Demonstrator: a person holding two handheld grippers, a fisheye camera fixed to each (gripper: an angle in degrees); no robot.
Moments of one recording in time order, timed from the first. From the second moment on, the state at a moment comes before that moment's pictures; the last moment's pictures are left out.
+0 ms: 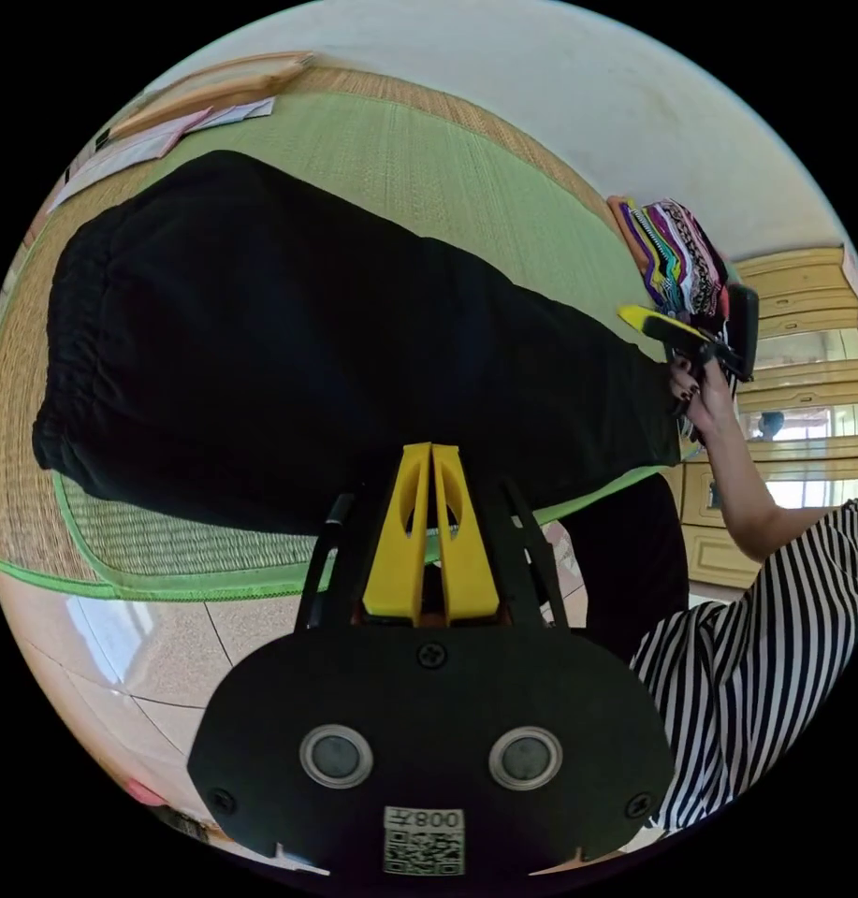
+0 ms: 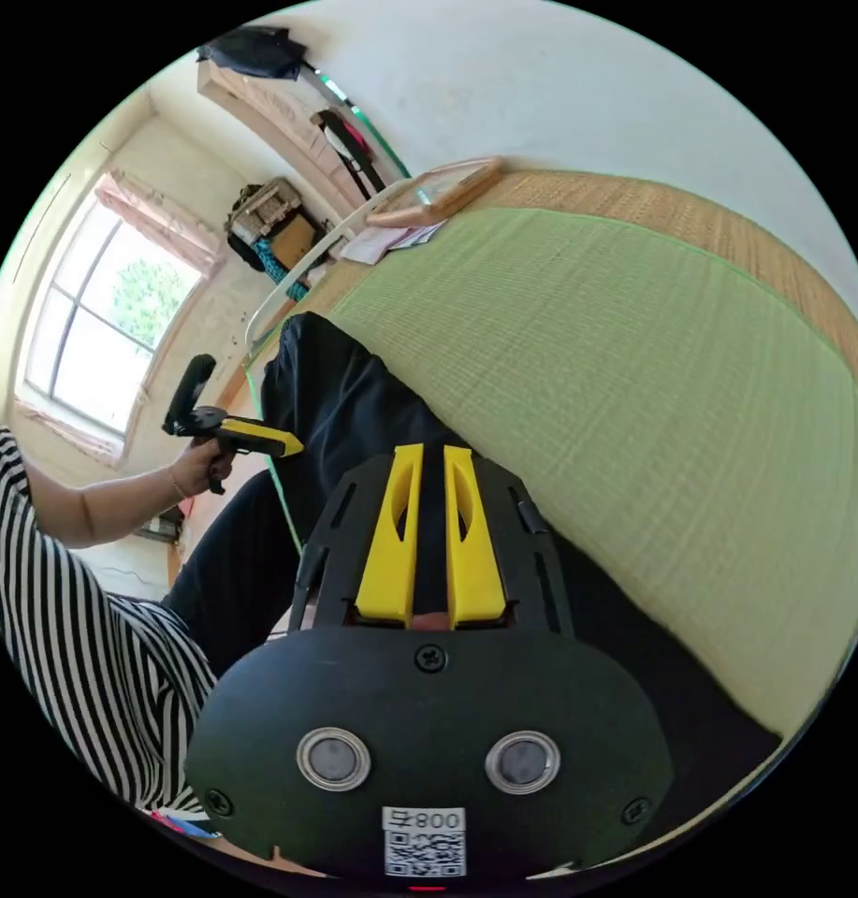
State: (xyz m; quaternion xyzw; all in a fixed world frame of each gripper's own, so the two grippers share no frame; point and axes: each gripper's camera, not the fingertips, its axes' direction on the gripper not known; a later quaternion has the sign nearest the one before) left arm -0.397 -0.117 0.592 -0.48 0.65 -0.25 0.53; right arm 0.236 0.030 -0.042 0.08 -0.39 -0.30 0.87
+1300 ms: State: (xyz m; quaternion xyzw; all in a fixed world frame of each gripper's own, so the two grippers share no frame) left arm -0.420 -0.050 0.633 -0.36 0.69 -0.44 0.44; right arm 0.129 0.111 -0.059 0.19 -0.34 -0.37 0.84
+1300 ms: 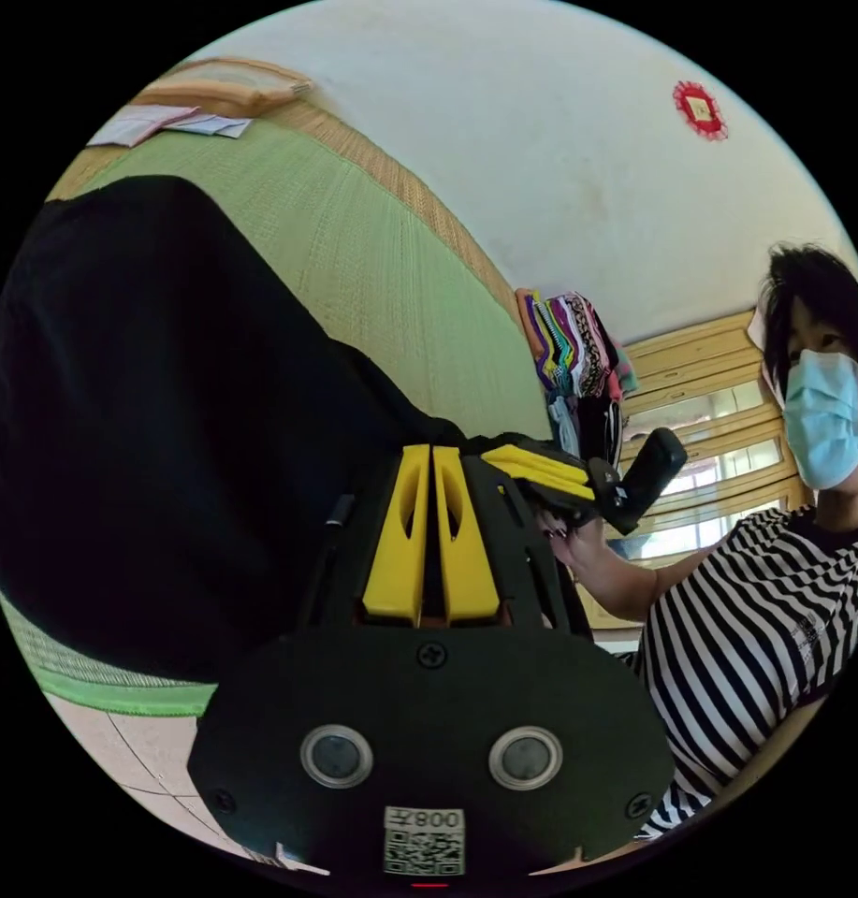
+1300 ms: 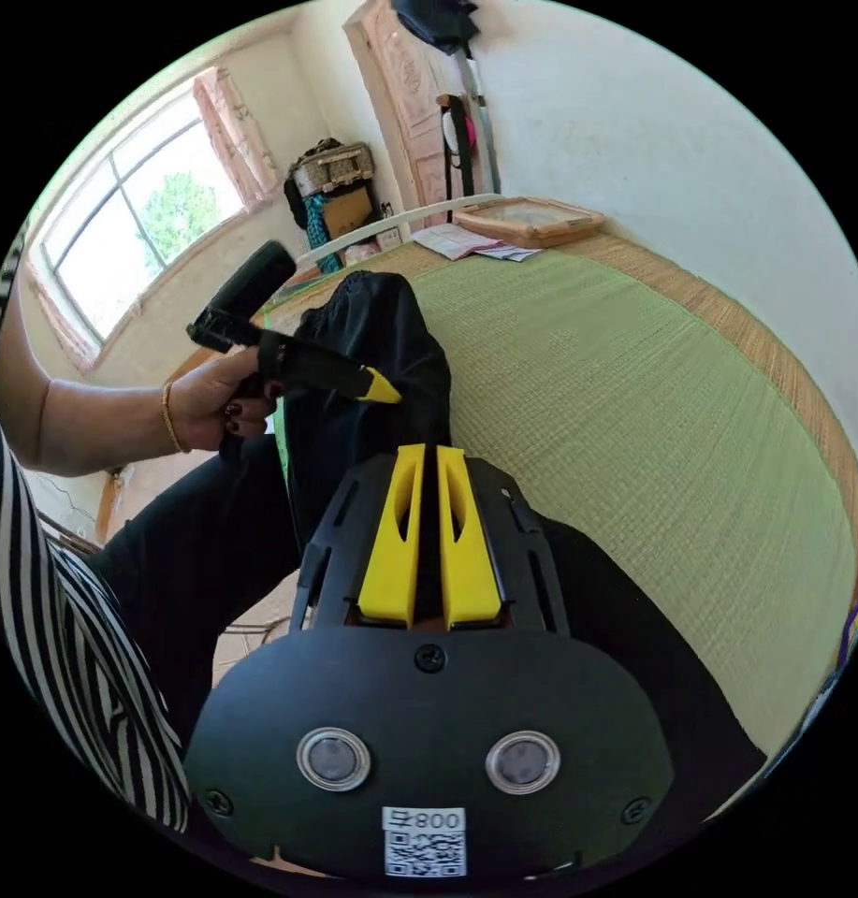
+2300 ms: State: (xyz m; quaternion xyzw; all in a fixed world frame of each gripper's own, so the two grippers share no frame) left arm -0.393 -0.124 0.625 -0.40 0.73 -0.12 0.54; right arm 0.096 0.105 -0.024 0.09 -0.45 -0.39 0.80
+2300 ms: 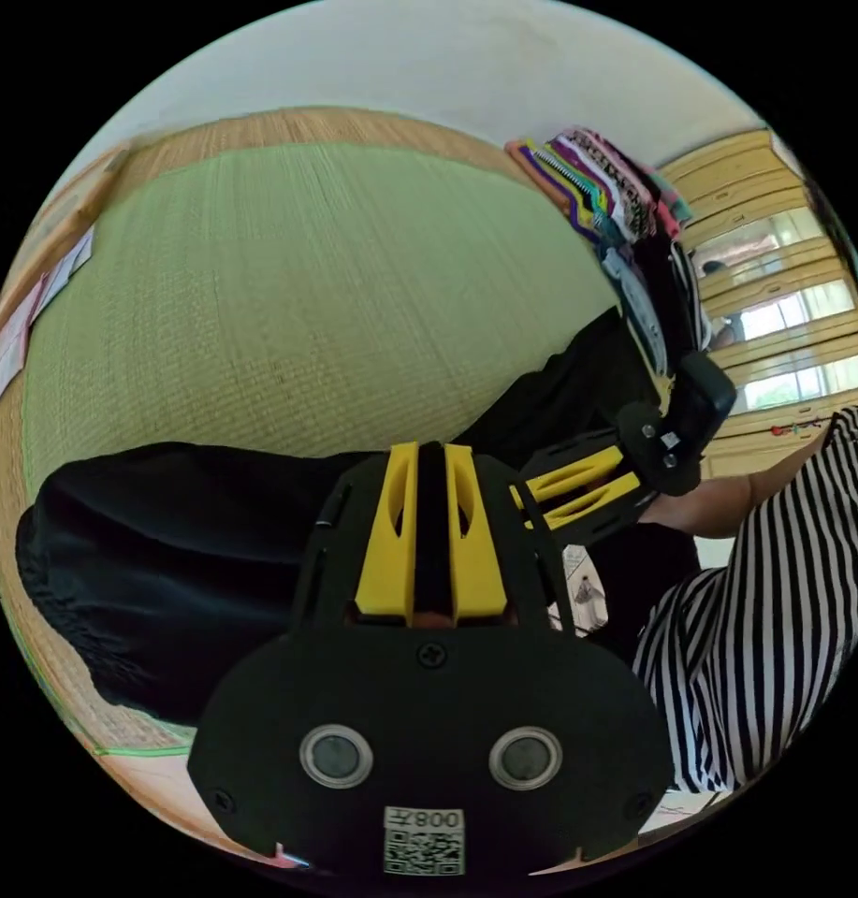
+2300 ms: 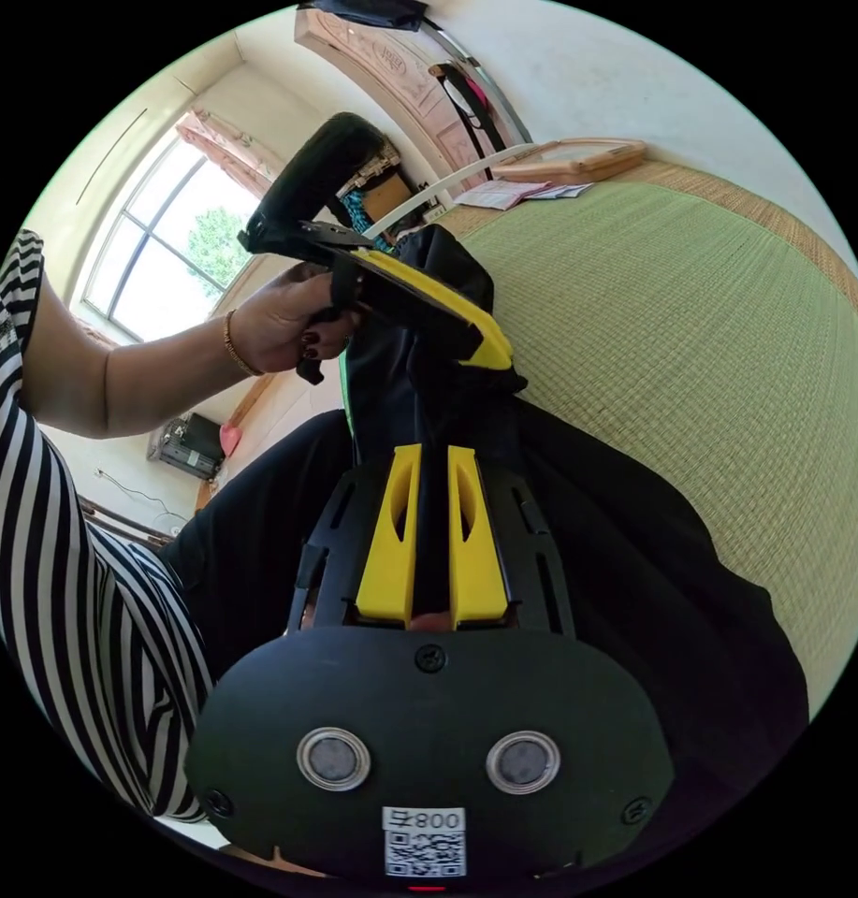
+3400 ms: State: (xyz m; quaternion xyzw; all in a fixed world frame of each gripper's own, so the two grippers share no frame) left arm -0.542 0.007 0.617 -0.40 0.48 -0.40 0.67; right arm 0.059 -0.055 -0.026 0.03 -0.46 -0.38 0.80
